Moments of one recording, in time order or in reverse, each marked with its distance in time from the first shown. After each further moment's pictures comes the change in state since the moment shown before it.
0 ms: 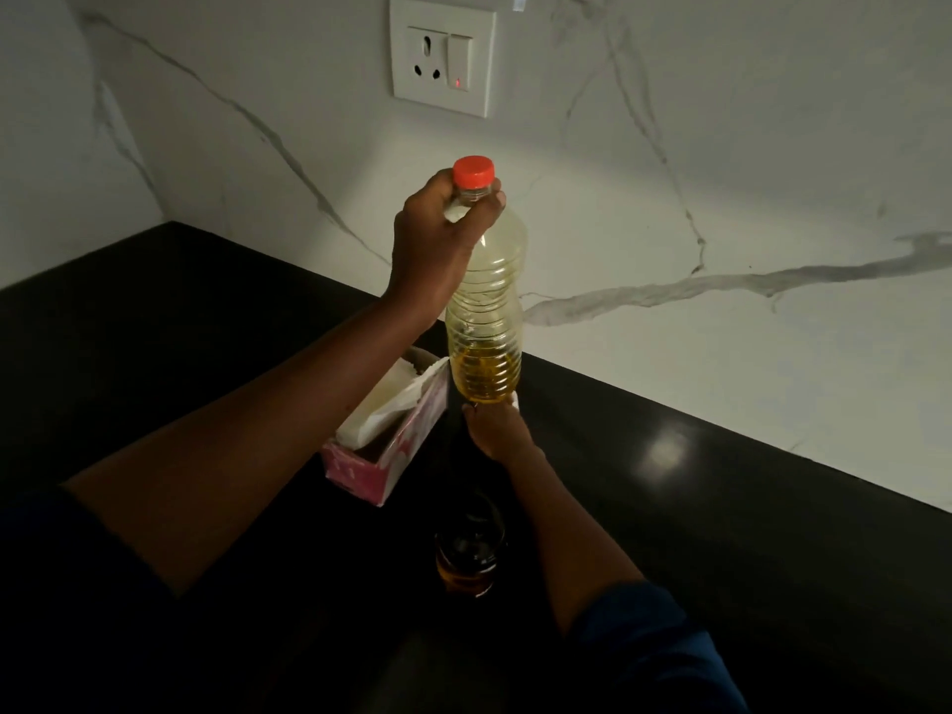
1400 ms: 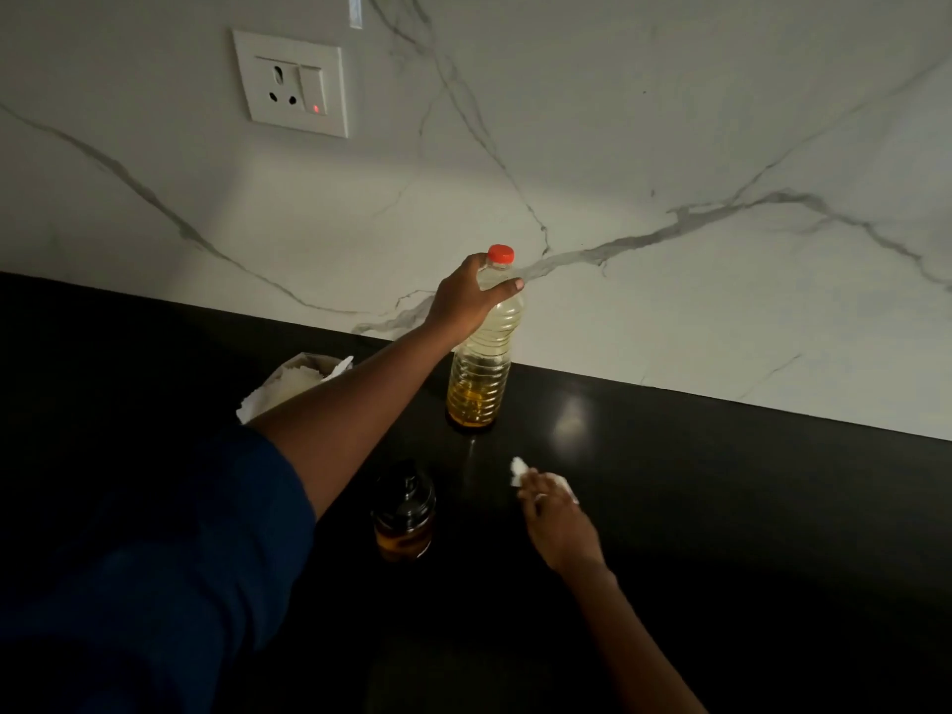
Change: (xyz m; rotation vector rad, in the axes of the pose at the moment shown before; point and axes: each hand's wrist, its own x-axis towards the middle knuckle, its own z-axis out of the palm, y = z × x) left_hand -0.044 -0.004 0.110 0.105 -0.565 -0.064; right_hand -0.206 0.105 0.007 -0.075 0.273 0.255
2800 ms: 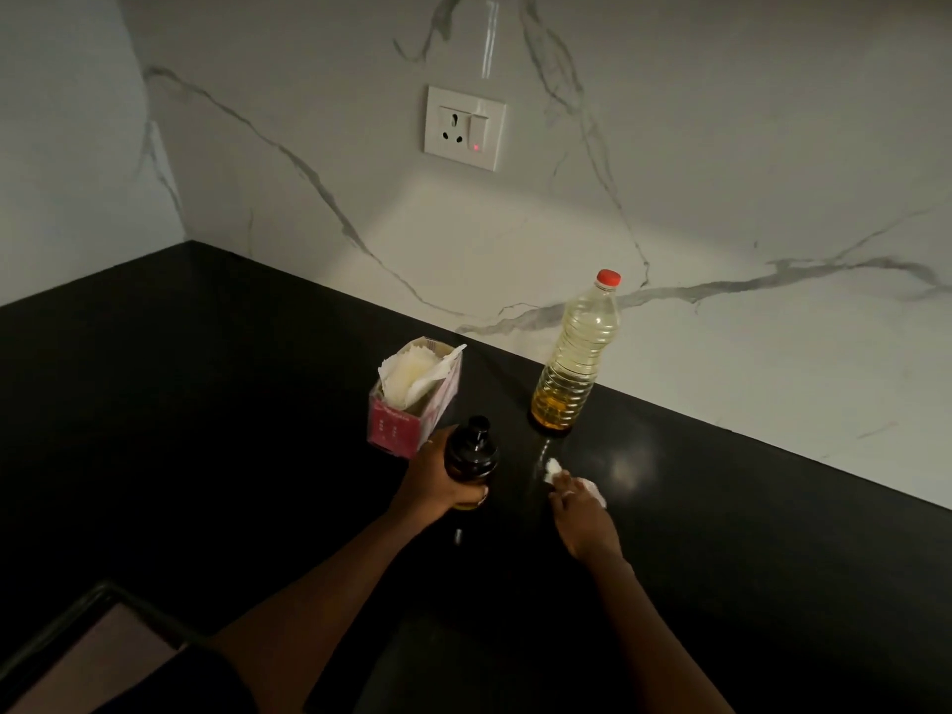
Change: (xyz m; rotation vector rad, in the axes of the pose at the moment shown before) left_hand -0.229 -0.125 -0.040 -0.129 0.050 -0.214; right_hand -0.013 -0.050 0.011 0.044 -0.071 -0.047
